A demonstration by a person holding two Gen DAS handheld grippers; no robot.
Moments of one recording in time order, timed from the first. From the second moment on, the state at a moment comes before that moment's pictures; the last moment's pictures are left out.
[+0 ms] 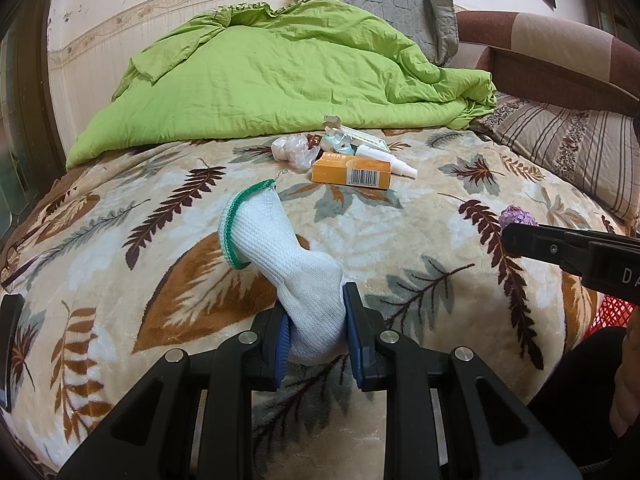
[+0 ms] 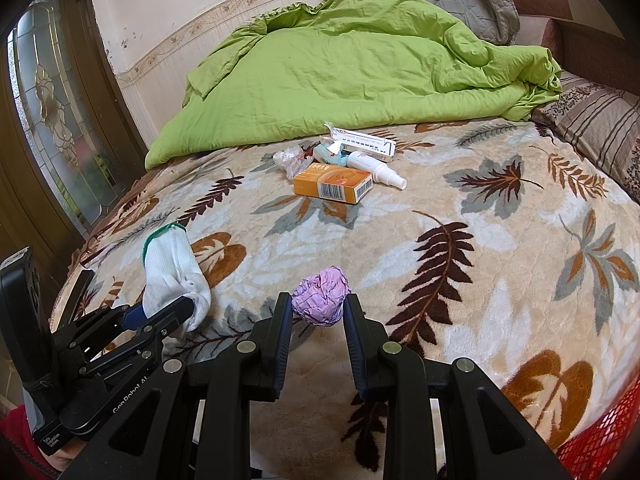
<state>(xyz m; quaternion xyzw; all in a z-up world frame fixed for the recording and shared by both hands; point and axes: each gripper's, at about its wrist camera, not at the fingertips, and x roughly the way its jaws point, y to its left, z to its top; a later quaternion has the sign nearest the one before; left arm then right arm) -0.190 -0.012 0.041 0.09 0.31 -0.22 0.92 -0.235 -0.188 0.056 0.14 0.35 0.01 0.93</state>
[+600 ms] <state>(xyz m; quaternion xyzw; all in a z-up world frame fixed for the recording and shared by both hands) -0.210 -0.024 0.064 0.09 0.30 -0.28 0.91 -0.261 -0.220 0.068 0.21 0.33 0.00 0.92</state>
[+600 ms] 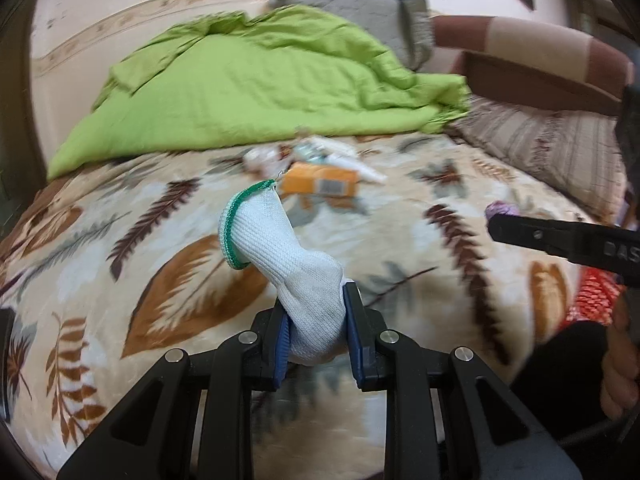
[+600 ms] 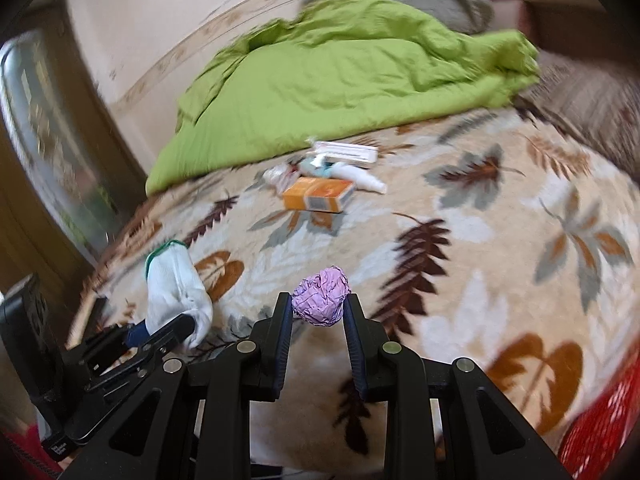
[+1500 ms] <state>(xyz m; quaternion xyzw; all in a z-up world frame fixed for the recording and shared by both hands) -0.354 -0.326 0.117 0.15 0.36 -0.63 0.67 -0.535 -0.444 0.099 0.35 0.23 -0.33 0.84</state>
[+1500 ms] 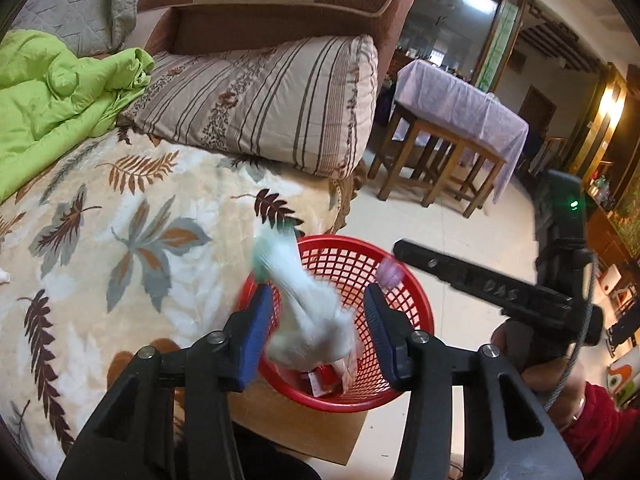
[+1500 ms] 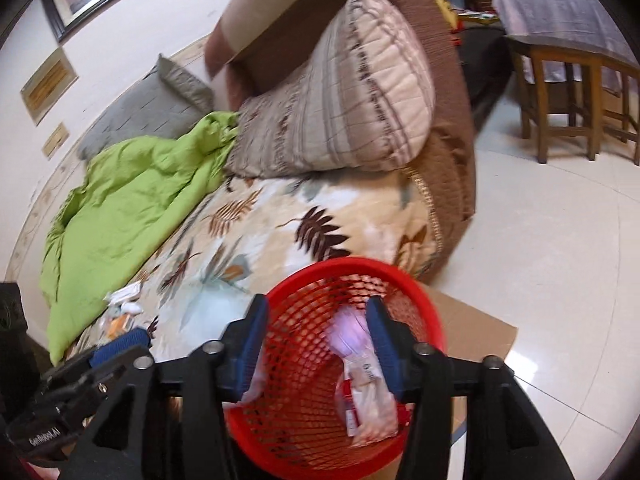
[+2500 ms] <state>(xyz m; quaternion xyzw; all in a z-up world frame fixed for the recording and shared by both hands) -0.147 -0.027 0.067 0.04 0.38 -0.24 0.89 -0.297 -0.267 0.092 0.20 0.37 -0.02 0.91</state>
